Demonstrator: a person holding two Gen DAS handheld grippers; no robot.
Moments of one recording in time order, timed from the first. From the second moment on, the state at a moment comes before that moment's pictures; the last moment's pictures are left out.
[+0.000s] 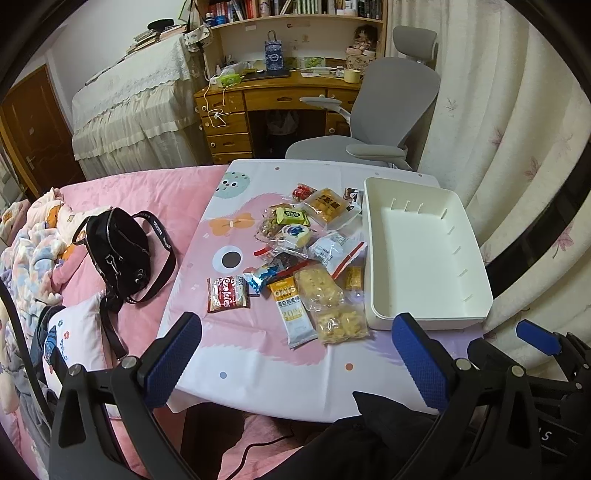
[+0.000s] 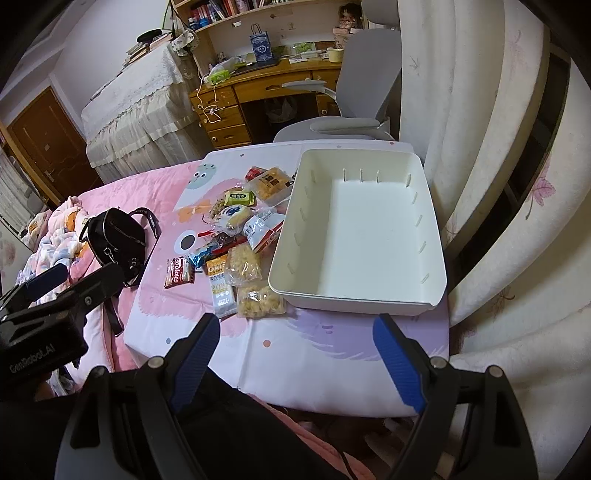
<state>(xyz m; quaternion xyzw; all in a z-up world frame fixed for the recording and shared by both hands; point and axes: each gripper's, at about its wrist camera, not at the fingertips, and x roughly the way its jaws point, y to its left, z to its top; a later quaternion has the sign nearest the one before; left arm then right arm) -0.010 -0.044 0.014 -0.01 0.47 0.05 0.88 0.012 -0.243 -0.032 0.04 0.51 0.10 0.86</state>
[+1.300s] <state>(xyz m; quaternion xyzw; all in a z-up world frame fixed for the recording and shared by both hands) 0.119 0.159 -0.084 0.03 0.59 -0.13 0.80 0.033 -0.113 -0.102 0.27 0.56 -0.13 0.77</state>
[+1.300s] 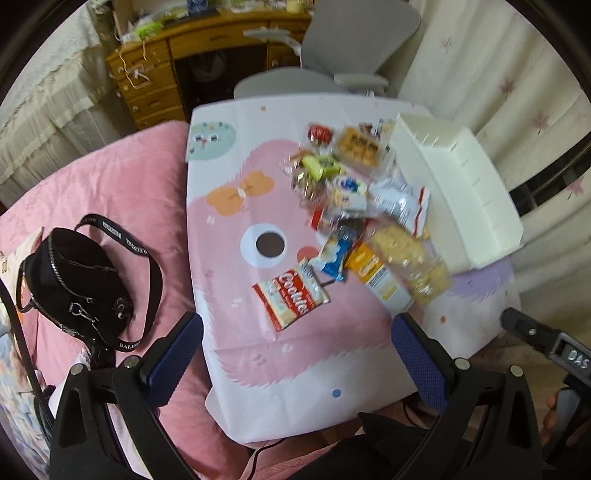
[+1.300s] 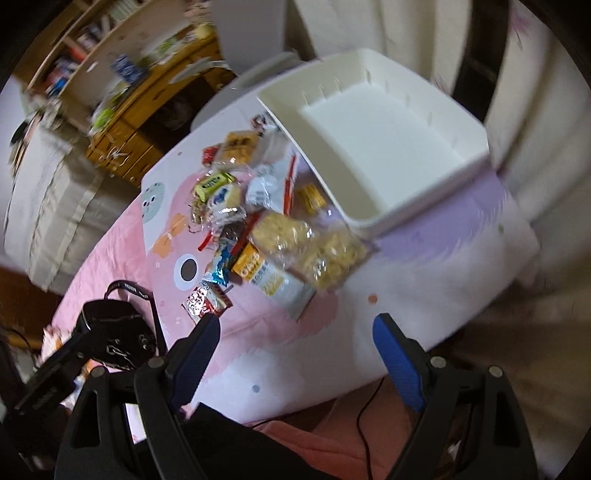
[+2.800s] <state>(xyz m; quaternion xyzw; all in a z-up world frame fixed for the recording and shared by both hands) 0.219 0.145 -0.301 -0.07 0.79 0.02 0.61 0.131 -0.145 -0.264 0.33 0.67 -0.21 0.64</state>
